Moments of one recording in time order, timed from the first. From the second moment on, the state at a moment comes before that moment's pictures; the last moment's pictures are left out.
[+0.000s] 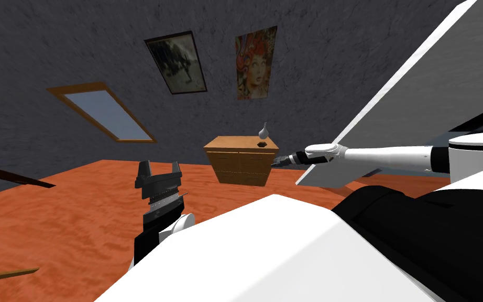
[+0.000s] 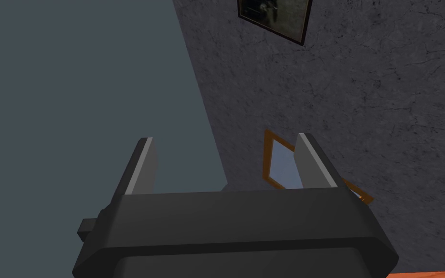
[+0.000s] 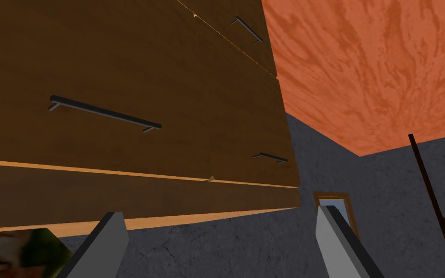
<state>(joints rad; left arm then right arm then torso) 0.51 -0.04 -0.05 -2.33 0.06 -0.45 0.15 0.41 -1.75 0.15 -1.73 0.37 -0.58 -0.20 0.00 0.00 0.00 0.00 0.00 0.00</state>
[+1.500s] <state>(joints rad) 0.51 -0.04 -0.05 -2.33 0.06 -0.45 0.15 0.44 -2.15 0.14 -1.51 0.35 -0.74 -0.20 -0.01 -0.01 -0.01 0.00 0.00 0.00</state>
